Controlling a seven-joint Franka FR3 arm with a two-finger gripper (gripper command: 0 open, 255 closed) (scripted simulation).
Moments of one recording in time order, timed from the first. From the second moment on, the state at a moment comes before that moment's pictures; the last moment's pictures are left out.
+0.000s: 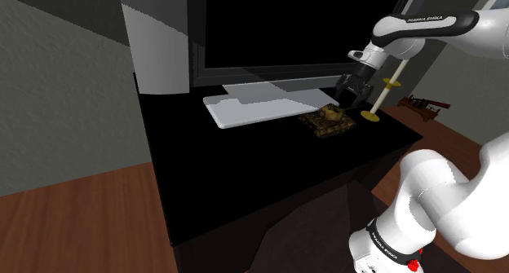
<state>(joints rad) 0.84 -0.39 -1.38 -2.06 -0.10 1.79 -1.80</state>
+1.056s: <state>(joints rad) 0.93 -0.38 -1.49 -2.11 -0.10 1.87 -1.83</state>
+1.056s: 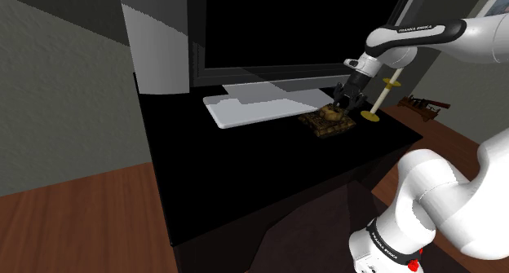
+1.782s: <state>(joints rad) 0.85 -0.39 -1.38 -2.03 -0.09 1.76 -1.81</state>
